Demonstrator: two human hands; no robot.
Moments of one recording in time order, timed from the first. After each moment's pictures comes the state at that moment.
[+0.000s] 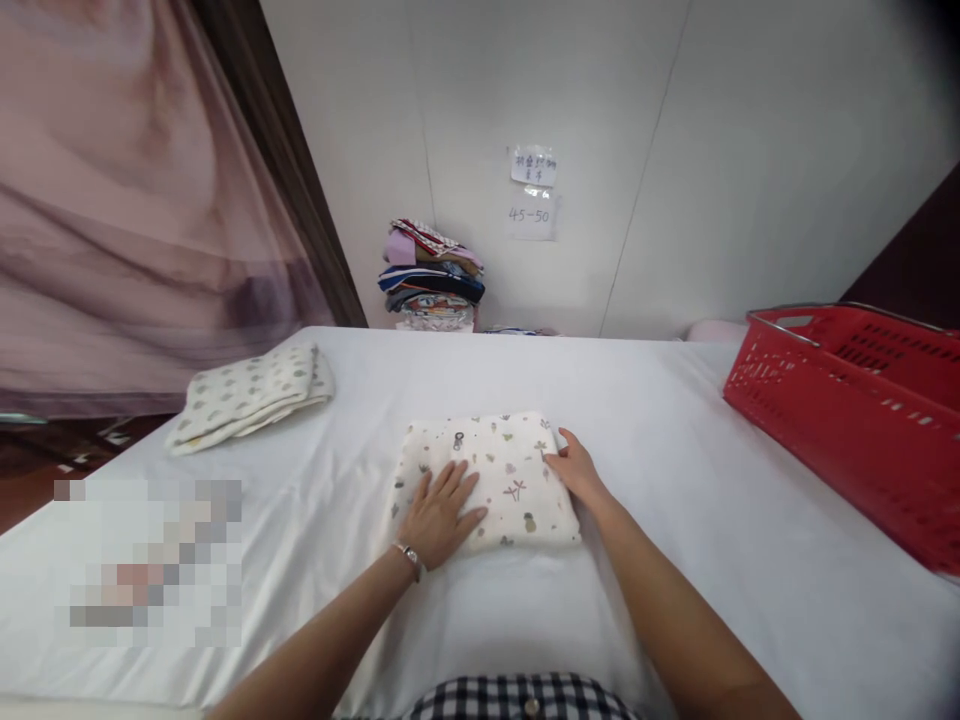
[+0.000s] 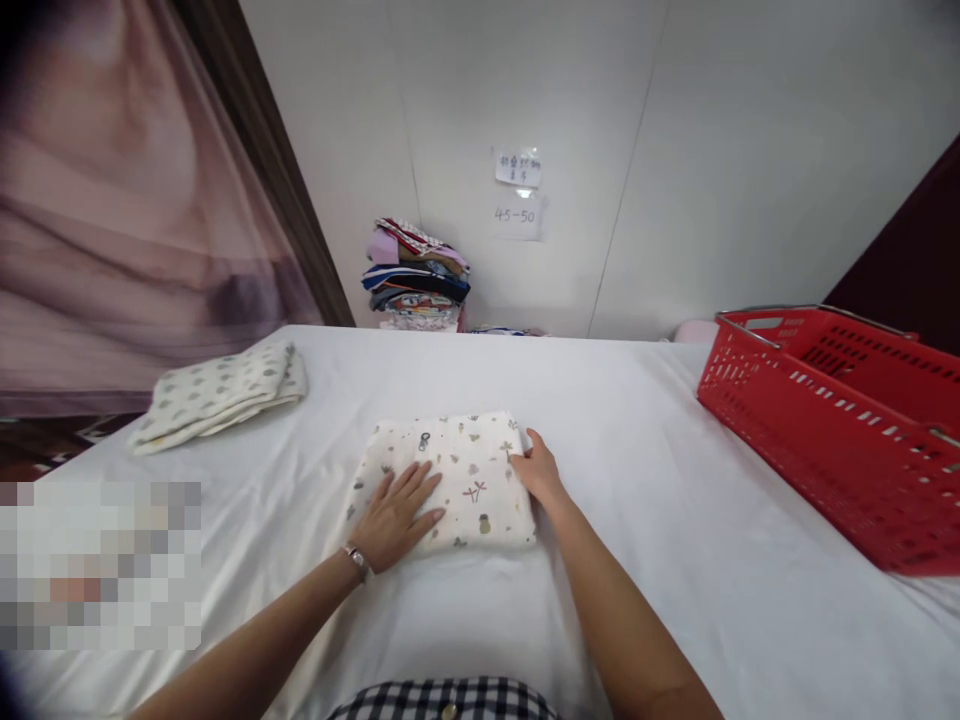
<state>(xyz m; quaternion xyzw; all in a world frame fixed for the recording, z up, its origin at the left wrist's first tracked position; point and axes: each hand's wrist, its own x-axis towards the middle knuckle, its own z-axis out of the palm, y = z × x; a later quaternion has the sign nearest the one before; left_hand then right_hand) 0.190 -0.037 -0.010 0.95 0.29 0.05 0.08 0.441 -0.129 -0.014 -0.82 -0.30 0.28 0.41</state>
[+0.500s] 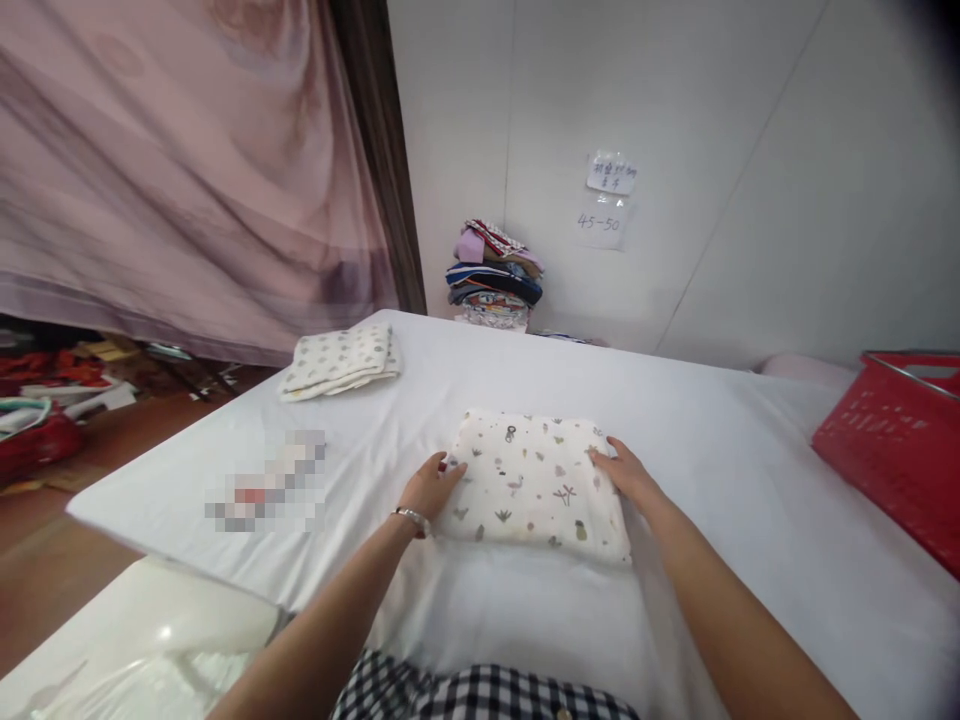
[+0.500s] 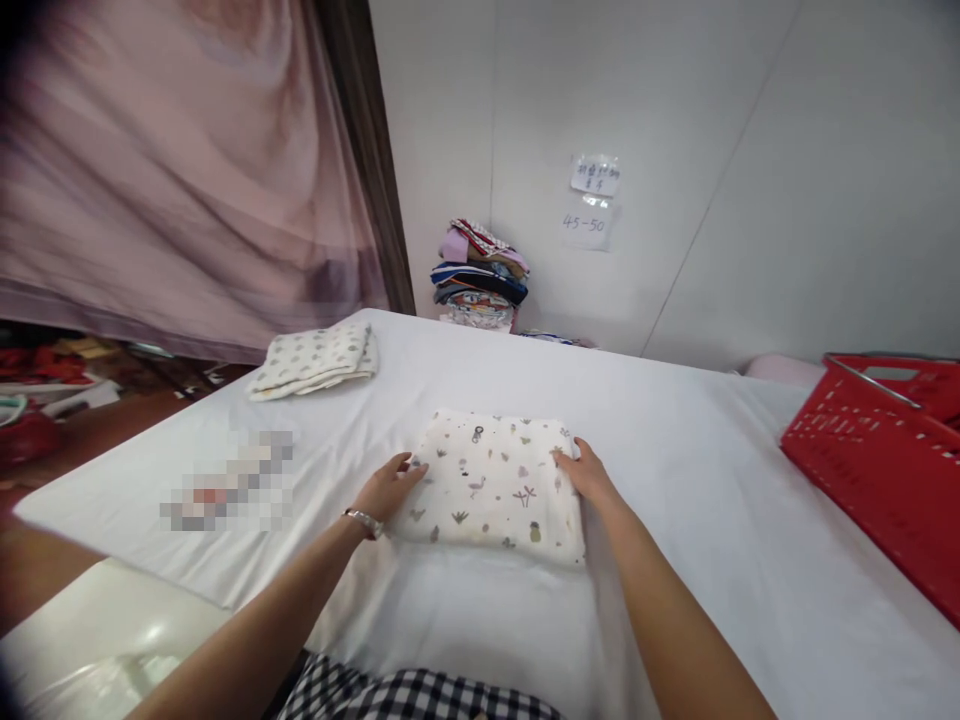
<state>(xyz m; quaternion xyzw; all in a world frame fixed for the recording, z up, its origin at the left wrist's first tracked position) 0.131 0.007 0.002 0.71 0.60 0.14 0.35 0.447 -0.123 0.003 -0.80 -0.25 0.36 0.42</state>
